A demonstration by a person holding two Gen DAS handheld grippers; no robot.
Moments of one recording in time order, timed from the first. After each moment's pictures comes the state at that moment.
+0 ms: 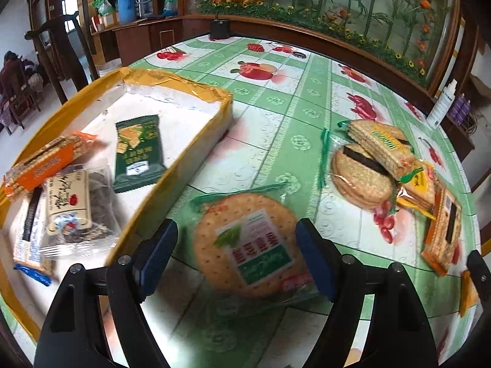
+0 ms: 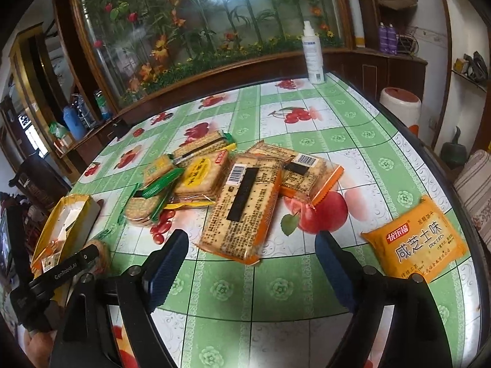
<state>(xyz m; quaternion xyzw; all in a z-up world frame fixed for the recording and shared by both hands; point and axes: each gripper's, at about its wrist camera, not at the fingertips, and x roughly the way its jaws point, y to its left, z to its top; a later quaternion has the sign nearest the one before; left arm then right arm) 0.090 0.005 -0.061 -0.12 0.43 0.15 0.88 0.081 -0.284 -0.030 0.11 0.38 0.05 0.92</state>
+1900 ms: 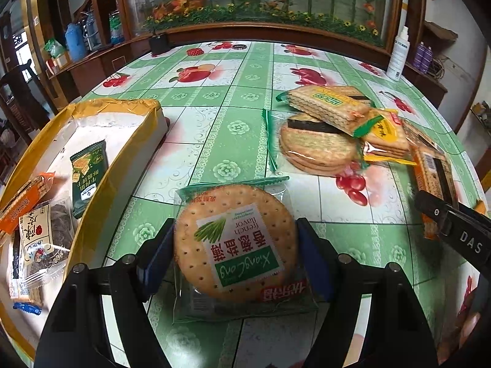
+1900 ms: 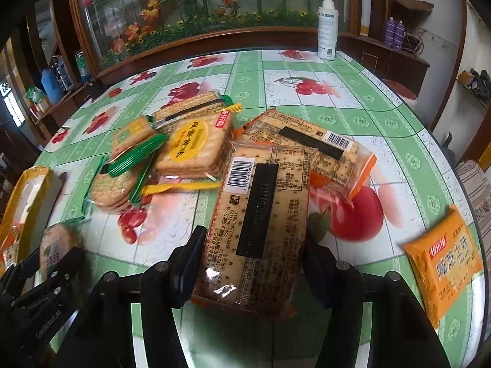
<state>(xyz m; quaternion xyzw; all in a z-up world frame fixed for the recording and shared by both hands) 0.093 -0.036 -0.069 -0.01 0.43 0.06 0.90 0.123 -0.243 -0.063 0.05 0.45 0.01 0.89</state>
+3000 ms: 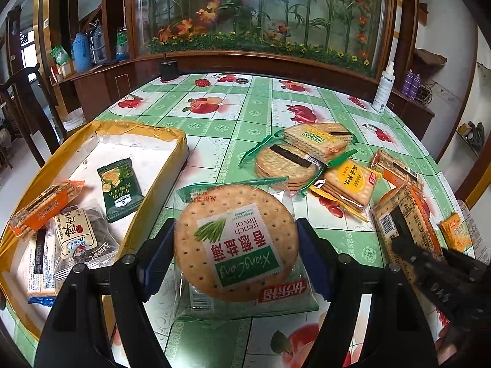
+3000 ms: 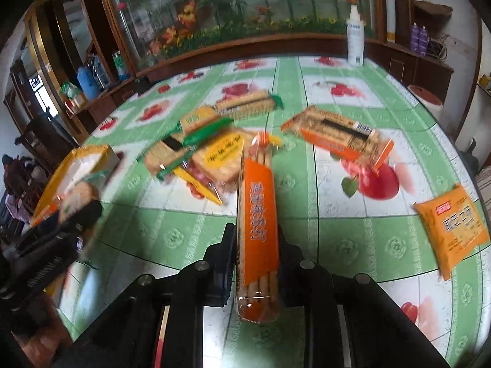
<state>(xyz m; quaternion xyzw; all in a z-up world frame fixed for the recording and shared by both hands) 0.058 -0.016 -0.033 -0.04 0.37 0.04 0.93 0.070 -0.221 -0.048 0.05 0.43 0.09 0.89</state>
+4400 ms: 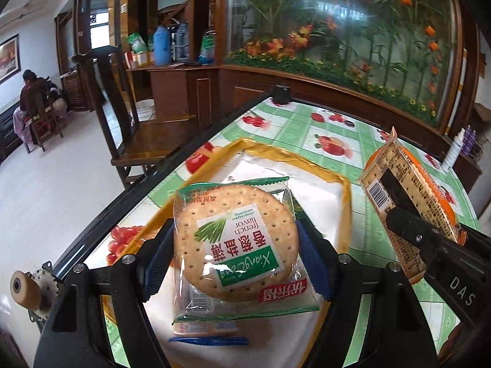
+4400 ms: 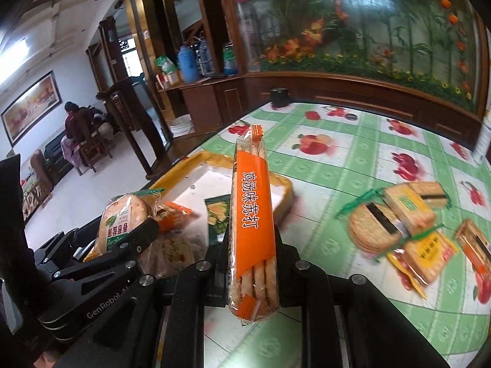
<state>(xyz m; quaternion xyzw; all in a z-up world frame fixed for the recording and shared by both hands) 0.021 0.144 -0.010 -0.09 0.33 0.20 0.92 0.076 -0.006 0.015 -0.03 0.36 0.29 0.89</state>
